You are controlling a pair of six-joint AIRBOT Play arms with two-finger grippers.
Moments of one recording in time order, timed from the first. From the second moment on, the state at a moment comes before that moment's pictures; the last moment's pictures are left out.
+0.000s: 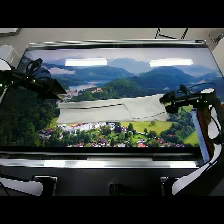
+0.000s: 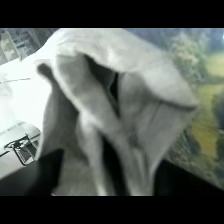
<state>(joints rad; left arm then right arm) 0.14 -1.67 1.72 0.84 -1.65 -1.46 -0.40 -1.99 1.57 -0.65 1.52 1.33</state>
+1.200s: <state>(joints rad) 0.13 -1.67 1.72 0.84 -1.65 -1.44 -0.35 -1.85 1.57 -1.03 1.42 1.44</state>
